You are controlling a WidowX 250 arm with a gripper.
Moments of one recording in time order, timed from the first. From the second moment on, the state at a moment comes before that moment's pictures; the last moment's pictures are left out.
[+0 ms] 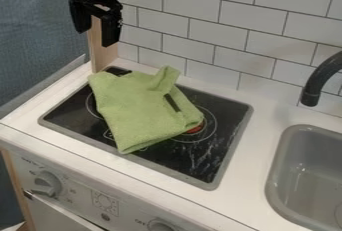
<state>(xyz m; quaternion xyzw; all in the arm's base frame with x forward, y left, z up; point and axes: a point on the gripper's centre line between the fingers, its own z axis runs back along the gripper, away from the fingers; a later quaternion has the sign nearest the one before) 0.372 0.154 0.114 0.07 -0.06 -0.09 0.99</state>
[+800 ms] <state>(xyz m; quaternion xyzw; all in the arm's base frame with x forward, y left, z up) 0.347 0.097 0.103 0.01 -0.03 0.02 1.00</state>
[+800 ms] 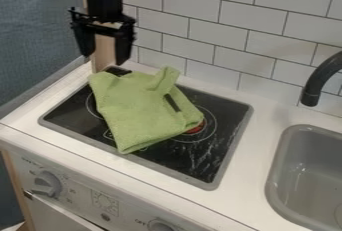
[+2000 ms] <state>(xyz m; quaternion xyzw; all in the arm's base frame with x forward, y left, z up) 0.351 -0.008 0.064 0.00 -0.02 -0.01 1.00</state>
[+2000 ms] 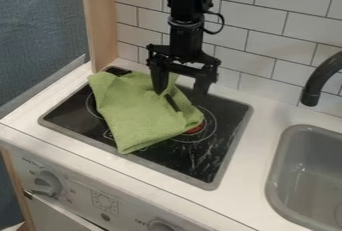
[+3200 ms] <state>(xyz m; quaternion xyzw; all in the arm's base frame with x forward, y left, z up) 0.340 -0.006 0.042 0.01 -0.01 0.01 1.00</state>
